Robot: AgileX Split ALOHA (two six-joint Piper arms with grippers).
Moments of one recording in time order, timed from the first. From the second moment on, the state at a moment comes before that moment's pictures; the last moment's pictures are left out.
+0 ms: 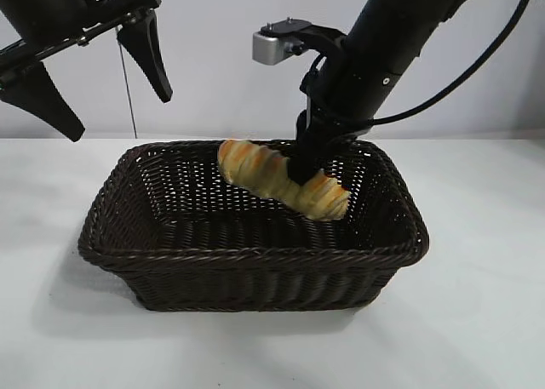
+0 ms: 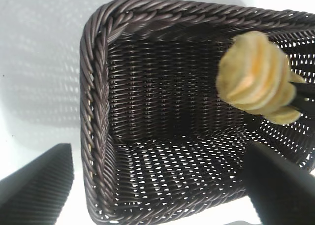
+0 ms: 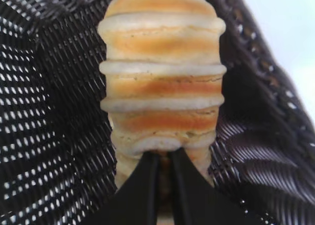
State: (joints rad) left arm -0.27 1.82 -1.50 -0.41 1.09 -0.12; right arm 0.40 2.01 -1.45 0.39 0.78 -1.00
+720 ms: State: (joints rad) left arm -0.27 1.82 -1.50 -0.41 1.08 -0.12; right arm 0.40 1.96 -1.45 0.41 0.76 -0.91
